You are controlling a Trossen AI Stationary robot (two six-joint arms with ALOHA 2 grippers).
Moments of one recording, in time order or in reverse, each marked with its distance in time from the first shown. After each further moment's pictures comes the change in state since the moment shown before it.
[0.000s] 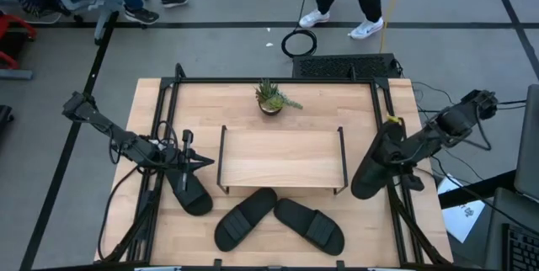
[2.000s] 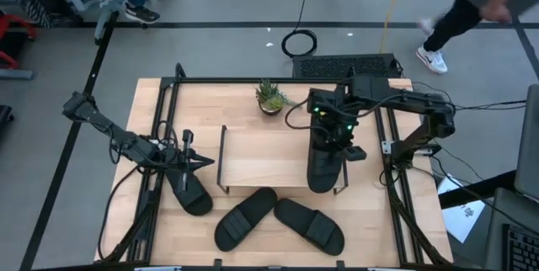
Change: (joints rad) left arm 0.000 0.000 0.000 0.002 0.000 0.000; right arm -0.683 0.870 0.663 -0.304 -0.596 -0.972
